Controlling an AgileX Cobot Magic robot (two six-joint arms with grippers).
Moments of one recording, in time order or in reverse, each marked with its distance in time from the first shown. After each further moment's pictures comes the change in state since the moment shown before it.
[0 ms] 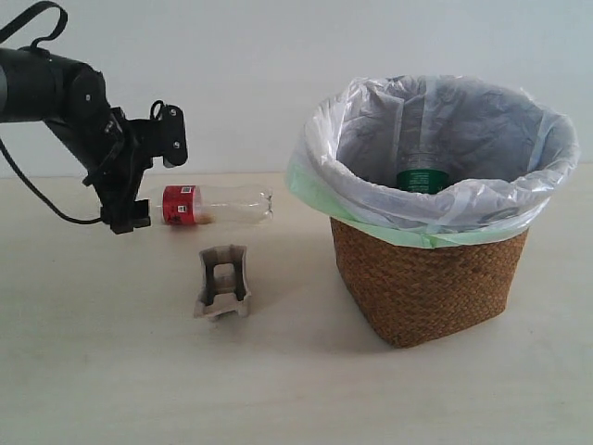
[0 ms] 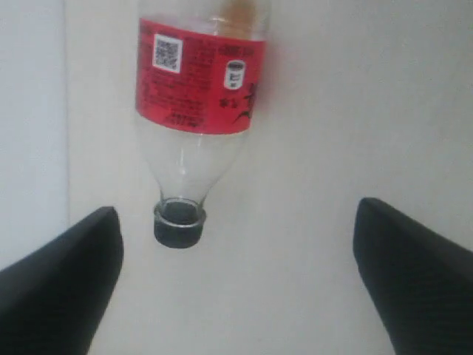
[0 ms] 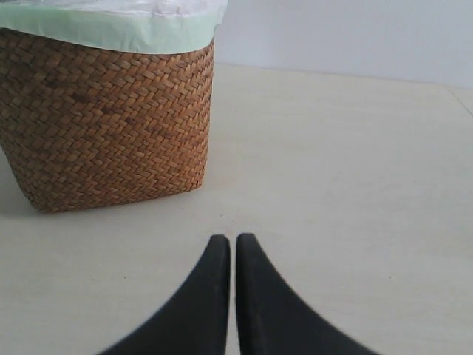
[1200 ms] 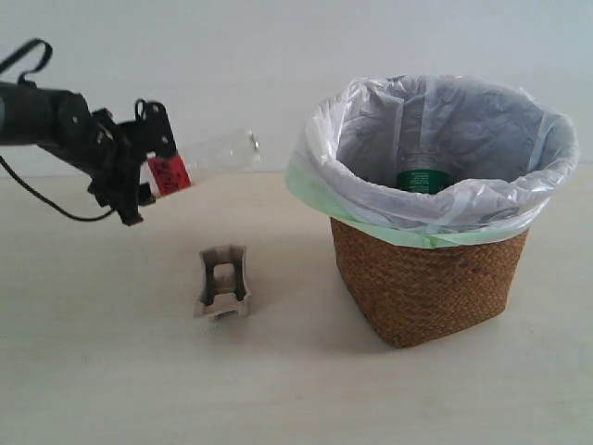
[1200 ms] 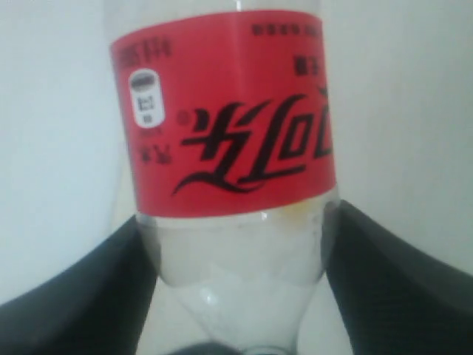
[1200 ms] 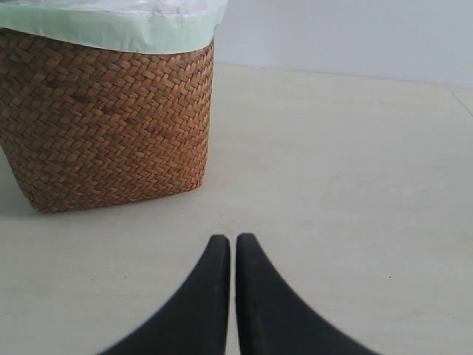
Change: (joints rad) left arm 0.075 0.089 -0.007 -0.141 -0.260 0.044; right arm 0.000 0.000 0.000 0.000 0.000 0.000
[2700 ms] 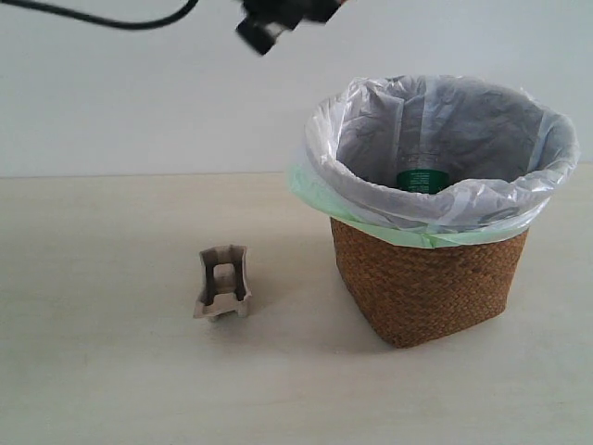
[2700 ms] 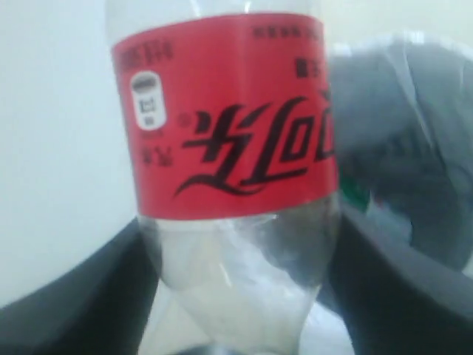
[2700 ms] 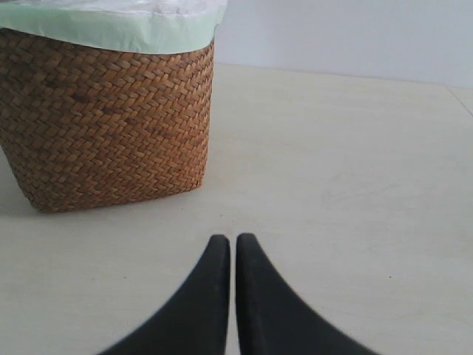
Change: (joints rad) left arm -0.463 -0.524 -0.137 -0.312 0.288 -0.311; right arm 0.000 0.000 0.000 0.000 0.000 0.000
